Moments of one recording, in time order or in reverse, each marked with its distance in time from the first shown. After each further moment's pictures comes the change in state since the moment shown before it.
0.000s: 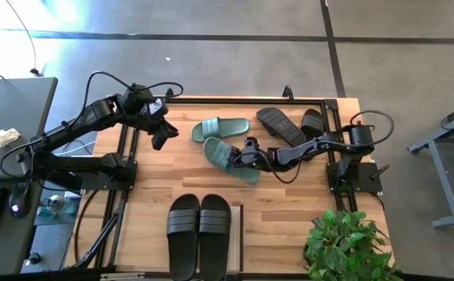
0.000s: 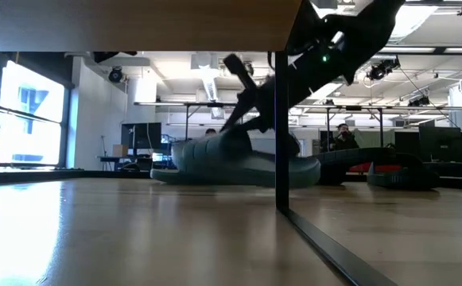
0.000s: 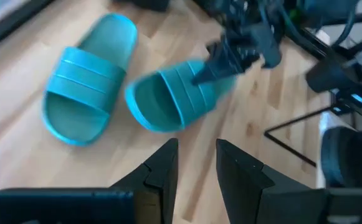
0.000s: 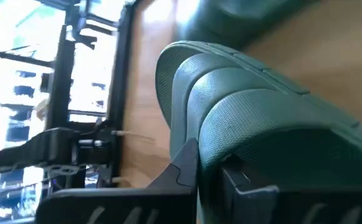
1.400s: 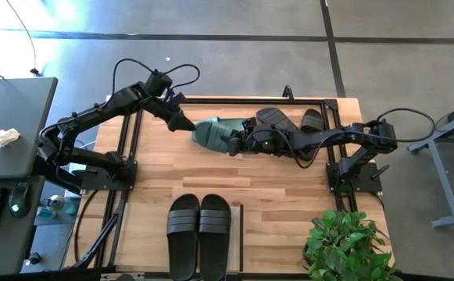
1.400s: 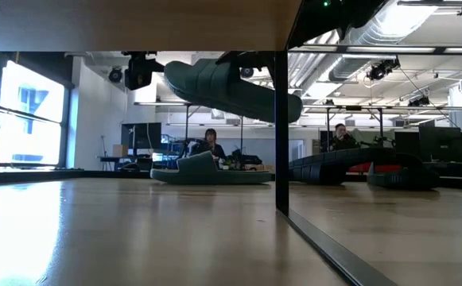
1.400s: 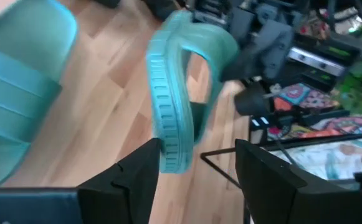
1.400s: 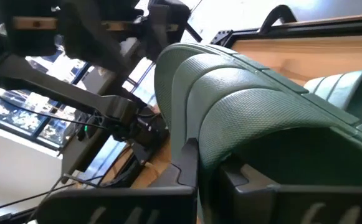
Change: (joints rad) left arm 0.180 0.294 0.007 0.245 0.445 -0.107; right arm -0.075 -0.219 0.100 -0.099 -0.171 -0.564
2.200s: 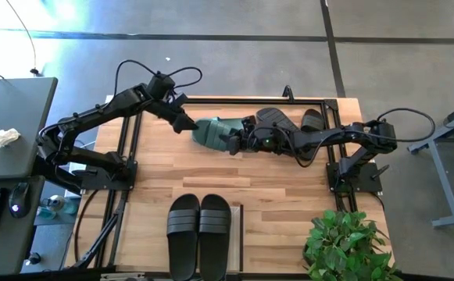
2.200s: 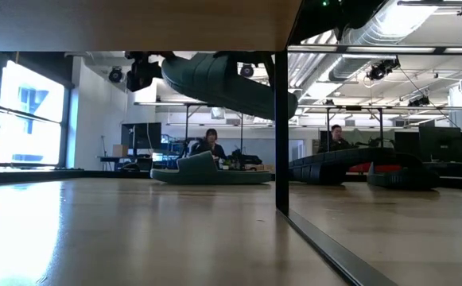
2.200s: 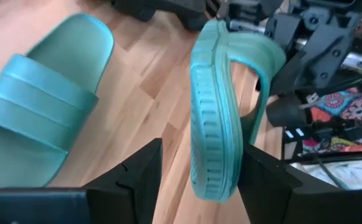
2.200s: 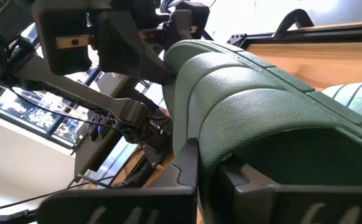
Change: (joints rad) left arm -0.044 0.004 0.000 0.041 -0.174 -0.019; right arm -0.006 0.000 0.002 0.049 -0.049 -0.012
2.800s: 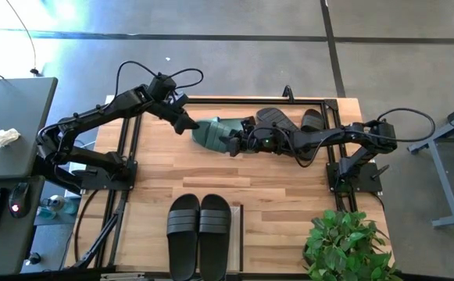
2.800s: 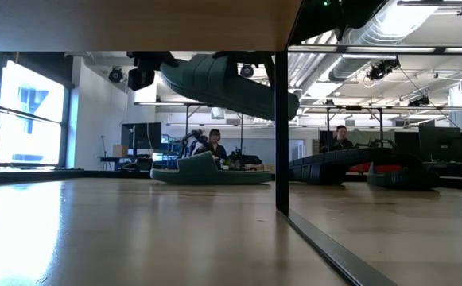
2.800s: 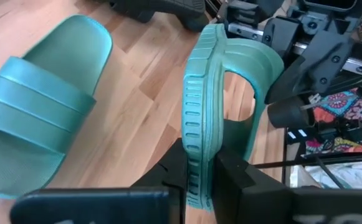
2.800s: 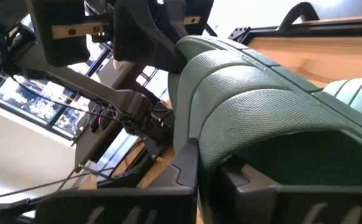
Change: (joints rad) left arm -0.038 -0.004 0.000 0.010 -0.032 -0.018; right arm 0.001 0.000 0.000 -0.016 -0.033 -0.016
